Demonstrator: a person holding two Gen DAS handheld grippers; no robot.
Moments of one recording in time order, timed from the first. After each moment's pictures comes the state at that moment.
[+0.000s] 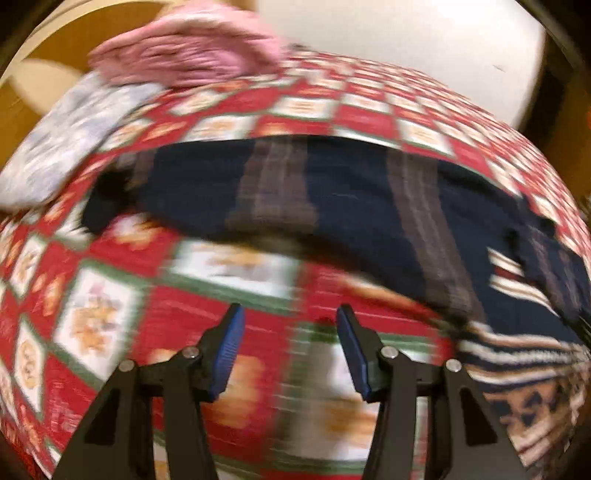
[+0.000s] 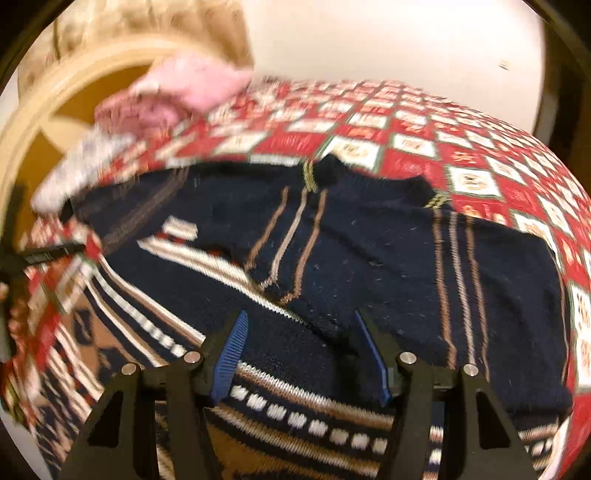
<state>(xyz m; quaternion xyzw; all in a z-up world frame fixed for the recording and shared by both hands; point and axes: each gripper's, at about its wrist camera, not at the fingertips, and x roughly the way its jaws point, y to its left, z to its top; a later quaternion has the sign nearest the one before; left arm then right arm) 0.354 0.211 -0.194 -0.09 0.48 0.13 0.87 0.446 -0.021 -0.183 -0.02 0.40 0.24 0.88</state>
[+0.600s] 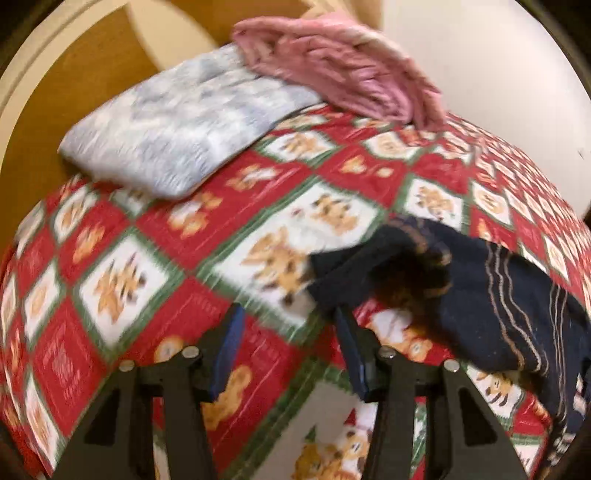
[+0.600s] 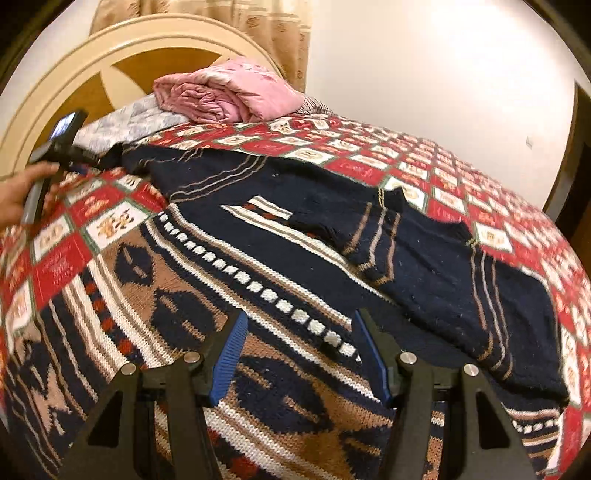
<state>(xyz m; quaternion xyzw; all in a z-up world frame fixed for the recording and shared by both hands) 0.353 0.379 -0.195 -0.14 0.41 0.26 0.86 0.363 0.044 -0.192 -0.15 0.30 0.27 0.90</state>
